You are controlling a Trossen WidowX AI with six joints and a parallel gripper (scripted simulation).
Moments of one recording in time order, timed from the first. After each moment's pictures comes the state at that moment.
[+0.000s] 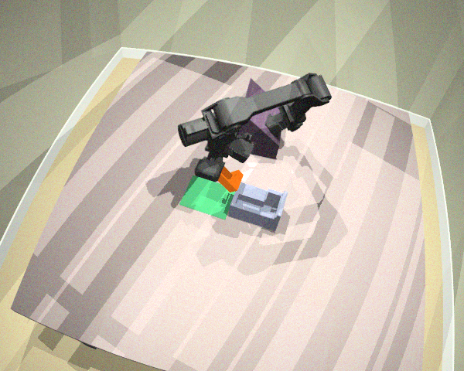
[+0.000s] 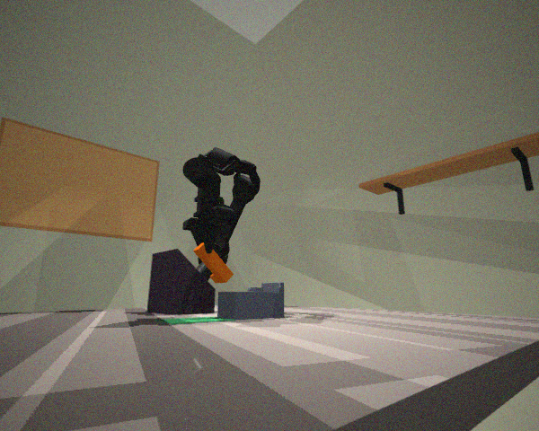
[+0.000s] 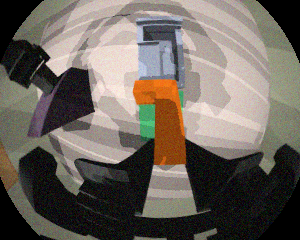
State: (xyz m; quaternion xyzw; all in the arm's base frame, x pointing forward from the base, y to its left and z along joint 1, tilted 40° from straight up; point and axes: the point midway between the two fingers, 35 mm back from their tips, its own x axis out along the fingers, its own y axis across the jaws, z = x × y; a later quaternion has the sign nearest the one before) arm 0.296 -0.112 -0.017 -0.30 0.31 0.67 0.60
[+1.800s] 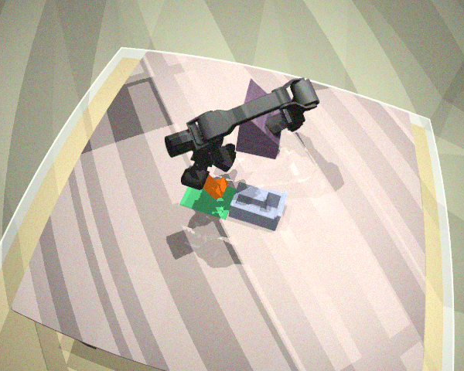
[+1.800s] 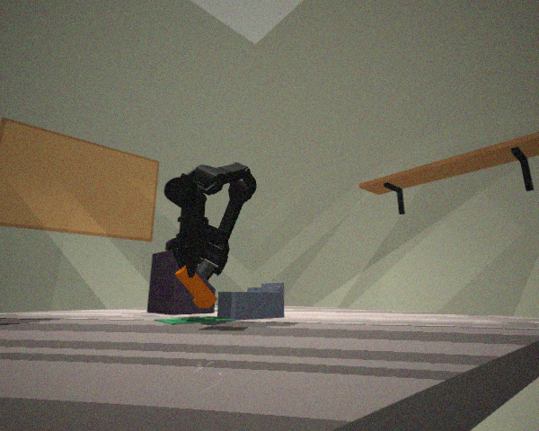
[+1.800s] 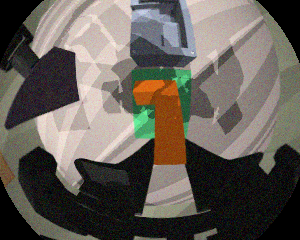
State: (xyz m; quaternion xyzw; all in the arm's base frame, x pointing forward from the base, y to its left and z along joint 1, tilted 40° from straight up) arm 0.292 -0.107 -0.089 -0.31 0.31 0.67 0.60
